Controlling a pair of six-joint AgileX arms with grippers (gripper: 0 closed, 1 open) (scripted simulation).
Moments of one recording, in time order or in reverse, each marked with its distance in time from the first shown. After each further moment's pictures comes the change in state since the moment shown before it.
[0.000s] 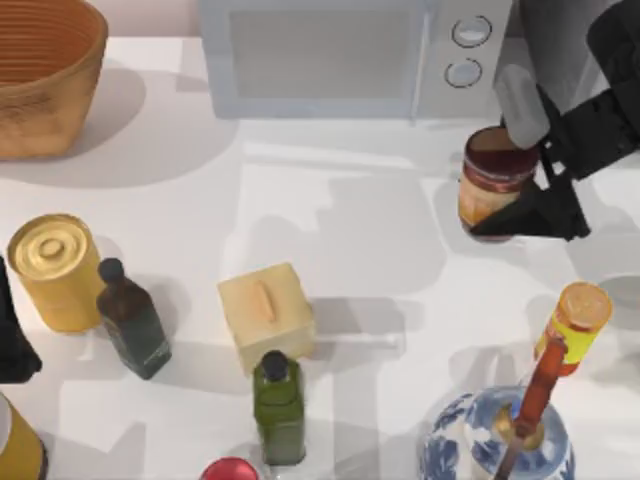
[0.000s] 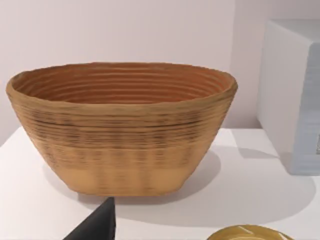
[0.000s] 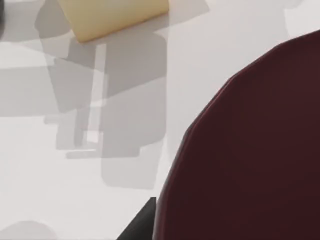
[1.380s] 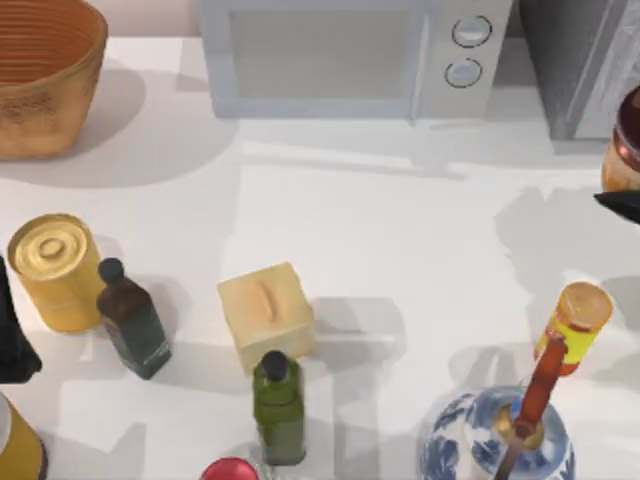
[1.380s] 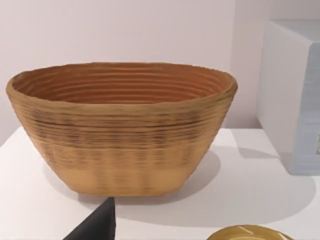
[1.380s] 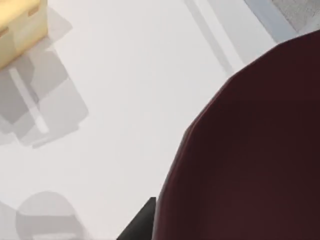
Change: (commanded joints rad) left arm 0.000 0.000 0.000 0.000 0.000 0.000; right arm -0.044 -0.934 -0.635 0.289 0.348 0.543
